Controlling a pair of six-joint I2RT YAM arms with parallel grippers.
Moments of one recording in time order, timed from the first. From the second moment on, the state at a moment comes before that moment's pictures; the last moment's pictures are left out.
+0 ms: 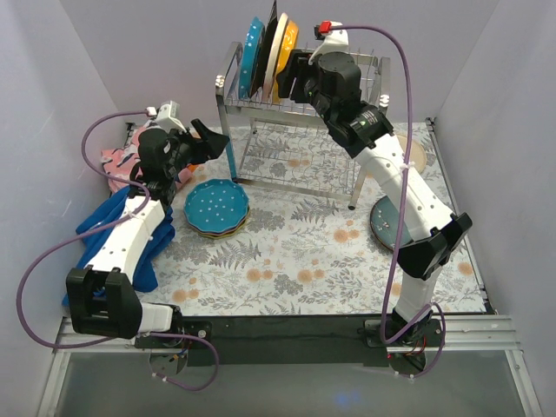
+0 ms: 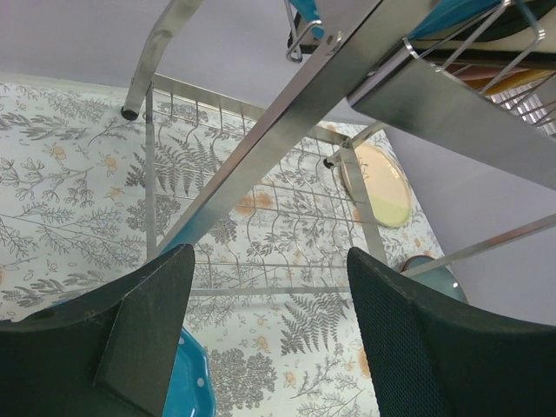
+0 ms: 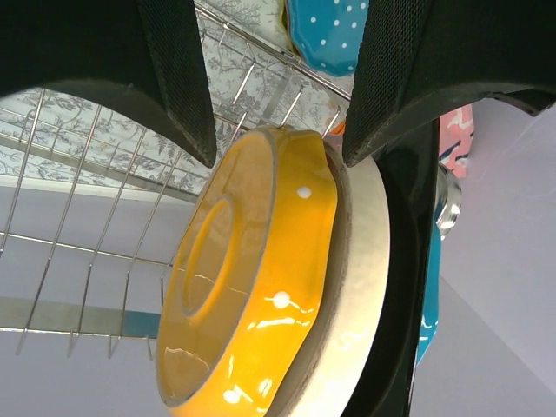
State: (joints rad) left arm -0.12 1.31 1.08 0.11 0.36 -0.54; right arm 0.67 1.84 2.22 -0.43 0.26 0.34
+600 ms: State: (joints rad) left arm -0.12 1.50 1.08 0.31 0.44 -0.45; right arm 0.68 1.87 2.20 -0.34 0.31 0.34
